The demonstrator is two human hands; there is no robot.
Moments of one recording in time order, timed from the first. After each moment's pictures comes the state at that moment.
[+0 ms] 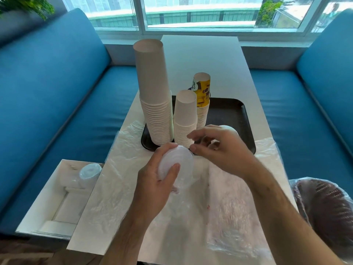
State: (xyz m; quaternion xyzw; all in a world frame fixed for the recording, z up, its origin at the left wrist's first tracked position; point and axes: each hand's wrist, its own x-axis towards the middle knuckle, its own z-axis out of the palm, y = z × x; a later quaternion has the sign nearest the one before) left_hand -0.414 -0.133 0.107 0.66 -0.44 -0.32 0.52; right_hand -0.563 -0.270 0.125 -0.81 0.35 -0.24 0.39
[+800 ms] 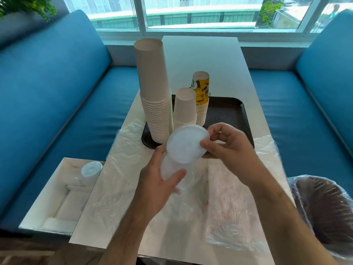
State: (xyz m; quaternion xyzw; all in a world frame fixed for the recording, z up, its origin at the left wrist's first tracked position) left_hand -0.417 -0.125 0.106 0.69 -0.43 -0.33 0.49; right_hand -0.579 -0.243 0.131 -0.63 0.36 -0.33 0.60
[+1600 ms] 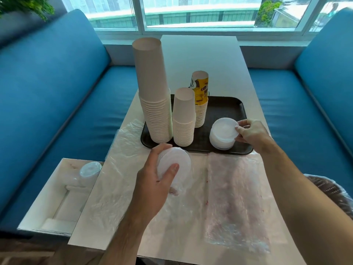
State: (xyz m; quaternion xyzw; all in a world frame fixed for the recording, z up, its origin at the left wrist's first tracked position) left_hand -0.419 -0.122 0.108 0.68 -0.43 -0.31 0.50; right_hand -0.623 -0.393 0.038 -0.55 0.65 -0.28 0.45
